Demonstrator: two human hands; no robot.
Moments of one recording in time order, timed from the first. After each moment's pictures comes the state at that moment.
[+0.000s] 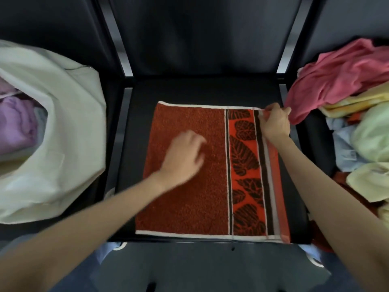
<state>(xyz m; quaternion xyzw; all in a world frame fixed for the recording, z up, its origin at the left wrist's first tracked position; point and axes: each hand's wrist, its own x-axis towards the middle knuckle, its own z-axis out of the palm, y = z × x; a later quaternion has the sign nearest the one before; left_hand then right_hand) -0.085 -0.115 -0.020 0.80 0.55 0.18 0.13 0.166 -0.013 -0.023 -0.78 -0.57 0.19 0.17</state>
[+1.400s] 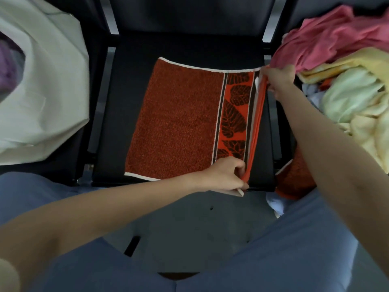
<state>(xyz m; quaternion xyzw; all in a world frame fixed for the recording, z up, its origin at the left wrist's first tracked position) 0.055 -0.233 0.012 0.64 0.49 0.06 0.59 0.216 -0.007 0.004 -0.76 -0.39 0.37 0.36</state>
